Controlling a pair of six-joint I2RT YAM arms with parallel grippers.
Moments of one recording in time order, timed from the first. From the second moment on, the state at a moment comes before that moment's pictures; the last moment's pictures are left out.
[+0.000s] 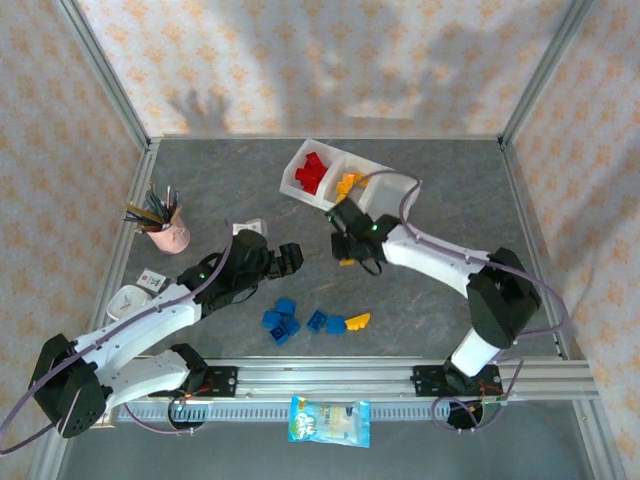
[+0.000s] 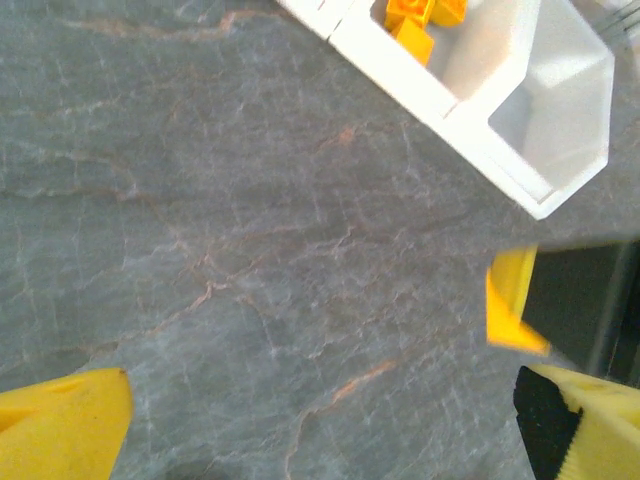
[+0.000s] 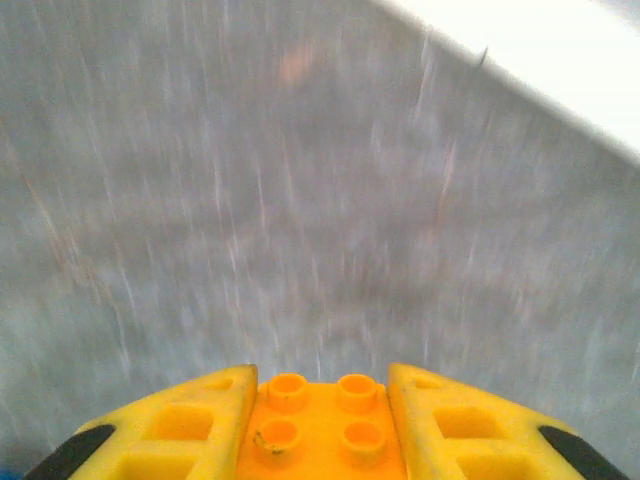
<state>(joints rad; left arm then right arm) -0.65 1.05 0.69 -0.35 -0.13 -0.81 0.73 1.65 1.22 -0.62 0.17 0.58</state>
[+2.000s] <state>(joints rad) -0.71 1.06 0.69 -0.32 -0.11 -0.79 0.91 1.30 0.84 -0.80 0.19 1.14</state>
